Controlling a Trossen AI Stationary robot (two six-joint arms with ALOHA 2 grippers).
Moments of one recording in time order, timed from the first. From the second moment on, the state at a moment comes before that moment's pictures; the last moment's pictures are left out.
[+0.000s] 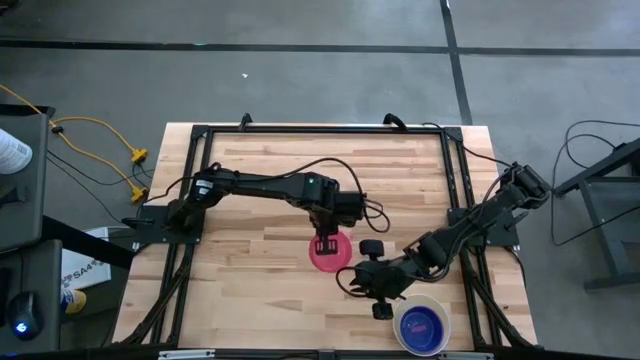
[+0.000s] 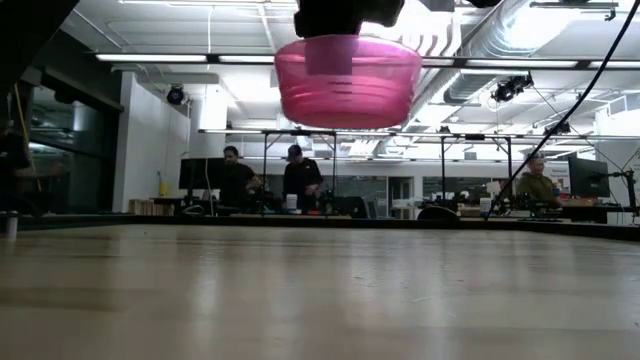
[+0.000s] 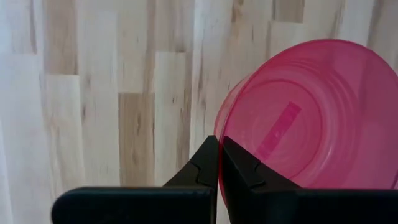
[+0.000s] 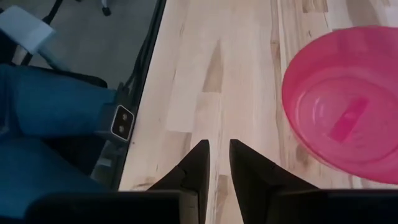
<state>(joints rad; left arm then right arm) -0.08 2.12 2.17 -1.30 0.05 -0.15 0.57 1.58 1.24 -0.42 0.20 0.44</state>
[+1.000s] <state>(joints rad) -0.08 2.12 2.15 -1.19 0.00 0.16 0.53 1.58 1.24 -0.60 0.26 -0.09</state>
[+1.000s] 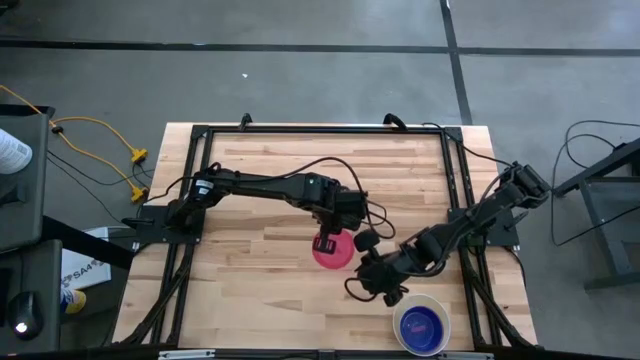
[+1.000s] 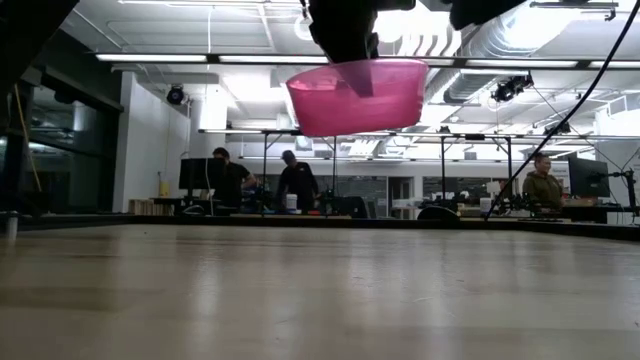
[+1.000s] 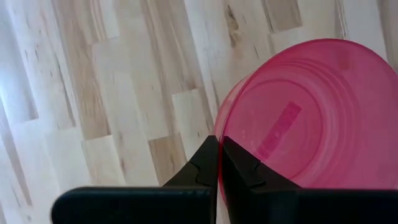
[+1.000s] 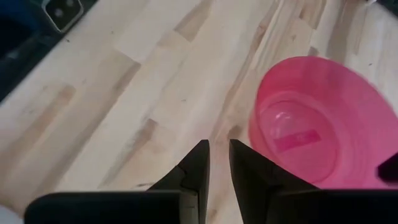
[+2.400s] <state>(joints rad) -0.08 2.13 2.15 -1.20 0.10 0.28 0.45 1.57 1.24 -0.66 0.20 -0.38</state>
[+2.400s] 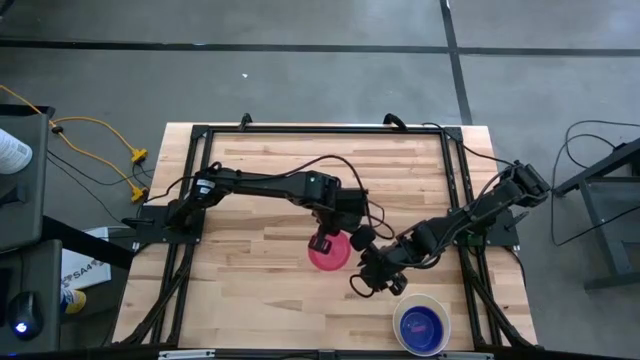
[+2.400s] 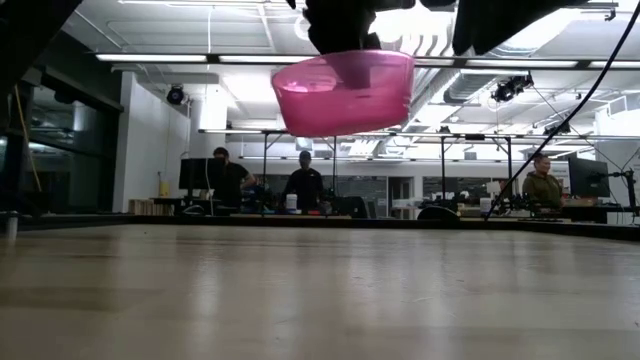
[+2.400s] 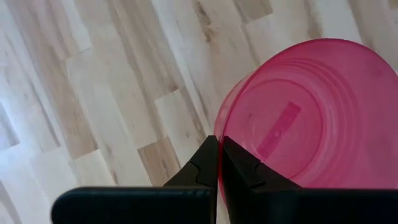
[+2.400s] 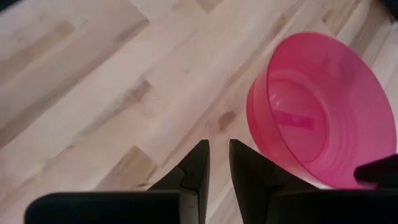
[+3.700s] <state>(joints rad) -0.01 2.13 2.15 -1.21 0.15 0.26 0.43 1.57 1.24 -0.57 0.18 -0.34</state>
